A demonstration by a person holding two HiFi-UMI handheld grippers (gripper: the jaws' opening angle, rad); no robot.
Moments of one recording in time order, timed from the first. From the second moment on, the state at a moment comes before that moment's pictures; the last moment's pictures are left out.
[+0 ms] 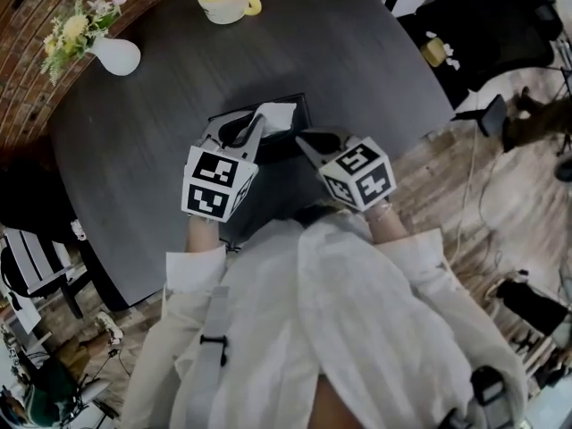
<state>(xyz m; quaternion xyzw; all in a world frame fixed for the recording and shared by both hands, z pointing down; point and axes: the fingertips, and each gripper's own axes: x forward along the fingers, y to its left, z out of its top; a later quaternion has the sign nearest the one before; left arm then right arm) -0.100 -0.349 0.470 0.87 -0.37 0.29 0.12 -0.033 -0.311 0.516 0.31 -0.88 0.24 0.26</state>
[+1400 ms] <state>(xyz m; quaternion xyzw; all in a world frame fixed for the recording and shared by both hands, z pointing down) -0.113 -0.353 0.430 0.88 -0.40 0.22 0.14 -0.035 -0.311 0.515 0.31 -0.88 0.22 0.29</state>
